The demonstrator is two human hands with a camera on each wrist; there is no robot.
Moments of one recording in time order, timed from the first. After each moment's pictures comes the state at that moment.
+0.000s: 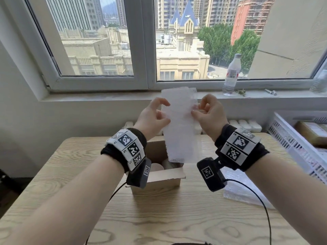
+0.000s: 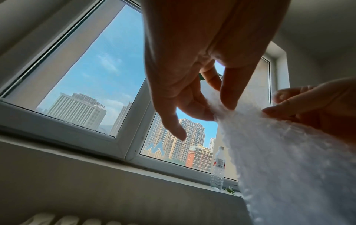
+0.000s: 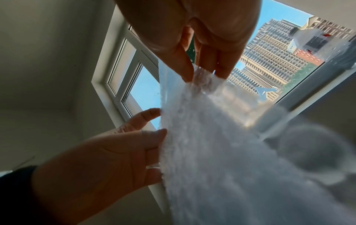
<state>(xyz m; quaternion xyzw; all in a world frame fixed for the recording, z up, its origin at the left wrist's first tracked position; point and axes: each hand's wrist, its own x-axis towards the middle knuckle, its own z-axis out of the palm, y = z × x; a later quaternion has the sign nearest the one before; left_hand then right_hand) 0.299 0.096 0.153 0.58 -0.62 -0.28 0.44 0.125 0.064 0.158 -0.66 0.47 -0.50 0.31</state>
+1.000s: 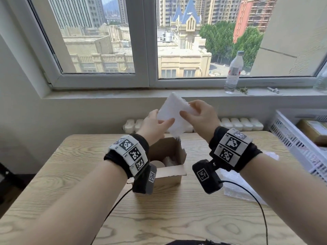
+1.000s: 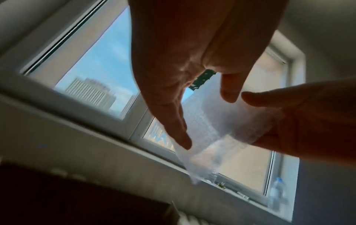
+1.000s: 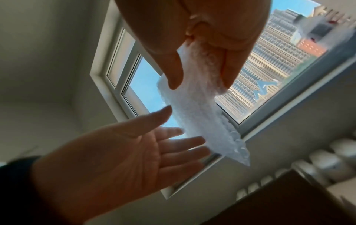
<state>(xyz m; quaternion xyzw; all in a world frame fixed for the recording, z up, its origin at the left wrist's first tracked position) 0.291 0.099 0.134 0.66 -0.52 -0.36 0.41 0.139 0.072 0.150 -0.69 0.49 -0.44 0.31</state>
